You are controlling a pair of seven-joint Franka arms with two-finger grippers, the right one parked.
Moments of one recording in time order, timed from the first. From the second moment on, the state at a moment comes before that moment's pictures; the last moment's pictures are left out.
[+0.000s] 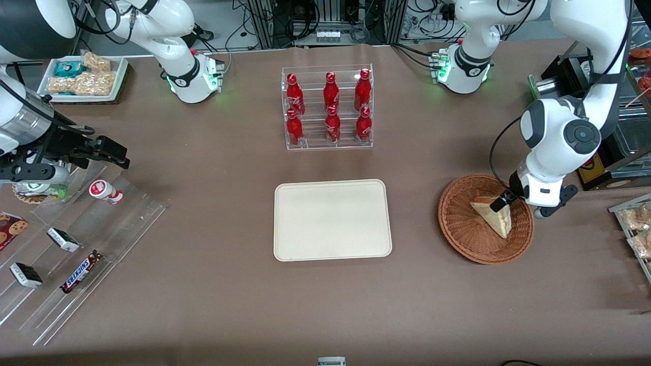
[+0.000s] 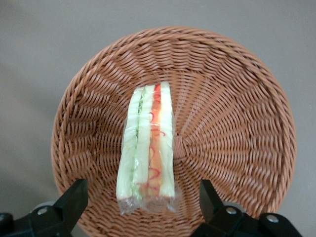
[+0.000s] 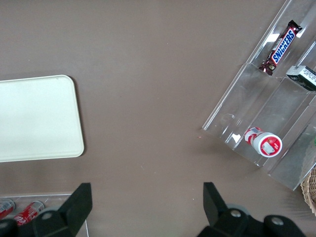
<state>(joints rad) 0.01 0.17 -0.03 -2.26 0.03 2.48 -0.75</state>
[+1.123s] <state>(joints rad) -0.12 0.27 -0.05 -1.95 0.03 2.16 -0.82</state>
